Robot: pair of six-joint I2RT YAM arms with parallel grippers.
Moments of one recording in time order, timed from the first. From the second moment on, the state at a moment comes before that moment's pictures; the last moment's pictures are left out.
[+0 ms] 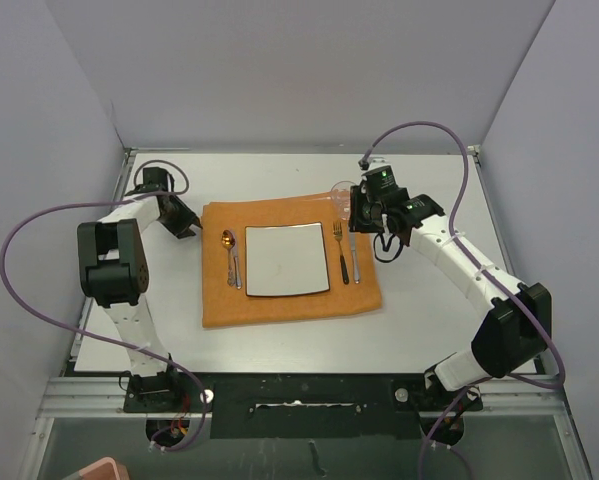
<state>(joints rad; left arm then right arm) 0.08 1.99 1.38 -0.50 0.14 -0.74 0.49 1.49 1.32 -0.64 0.12 0.35</state>
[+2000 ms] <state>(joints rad) -0.10 2.12 1.48 -0.38 0.13 -0.74 0.58 1.60 1.11 -1.04 0.21 0.68</state>
